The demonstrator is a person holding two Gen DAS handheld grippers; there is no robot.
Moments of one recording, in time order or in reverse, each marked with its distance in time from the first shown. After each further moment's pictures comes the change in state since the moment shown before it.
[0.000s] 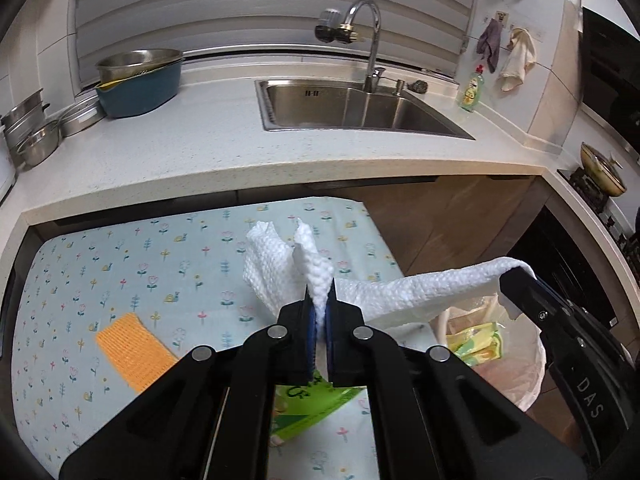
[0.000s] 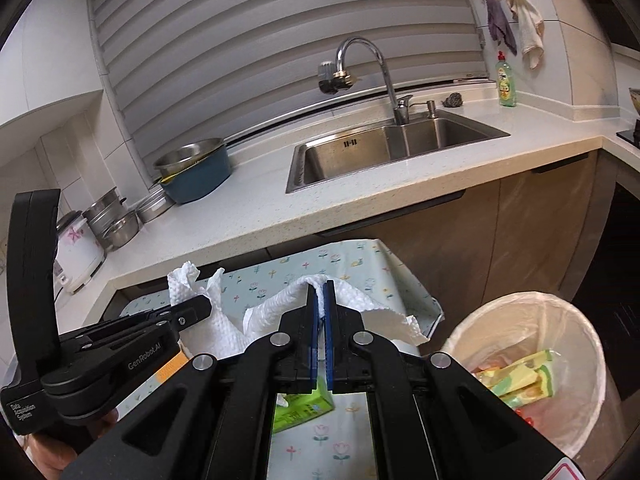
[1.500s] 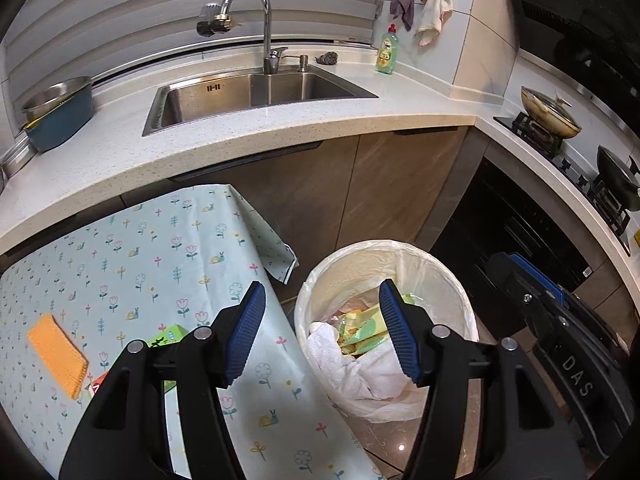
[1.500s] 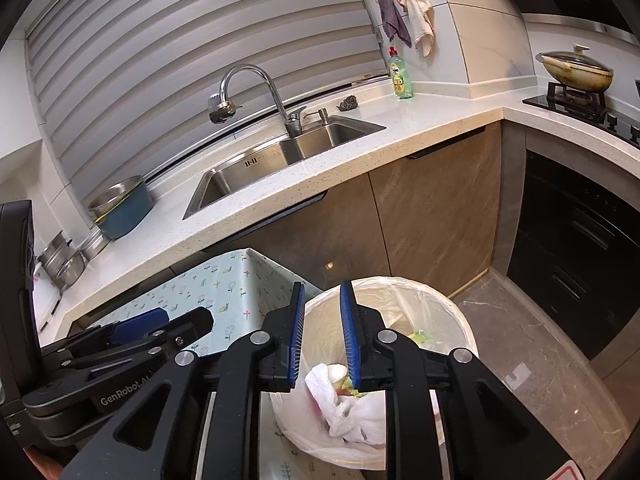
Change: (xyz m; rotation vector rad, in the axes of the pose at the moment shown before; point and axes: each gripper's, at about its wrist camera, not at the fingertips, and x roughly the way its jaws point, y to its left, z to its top) left arm 0.012 -0.152 -0.029 0.149 0.050 -0.117; right arm -0.073 -0.141 -0.014 0.141 -0.031 -0.186
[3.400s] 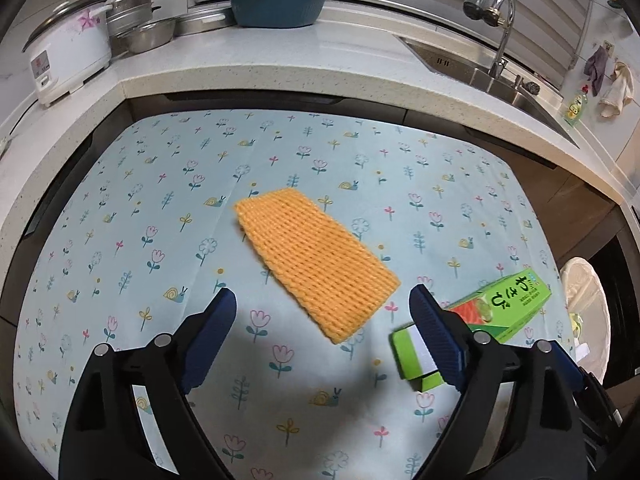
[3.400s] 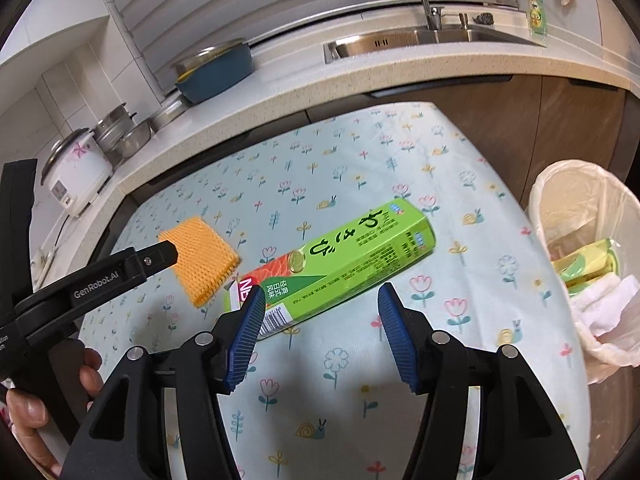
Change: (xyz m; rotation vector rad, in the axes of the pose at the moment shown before) left arm -0.043 0.292 -0.120 -0.436 0.071 0.343; right arm 0.083 0.217 -0.148 -0.184 0.325 0.207
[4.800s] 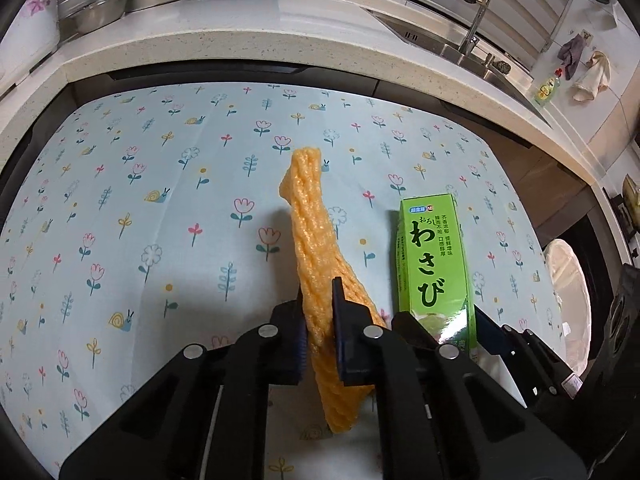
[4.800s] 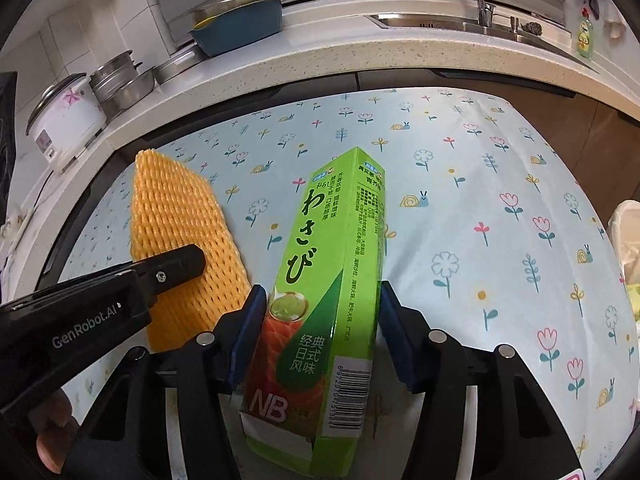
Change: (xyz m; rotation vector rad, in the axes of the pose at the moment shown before) left arm 0.034 0.002 0.008 0.056 0.087 -0.169; right arm 0.080 0.065 0.008 -0.146 0.072 -0.044
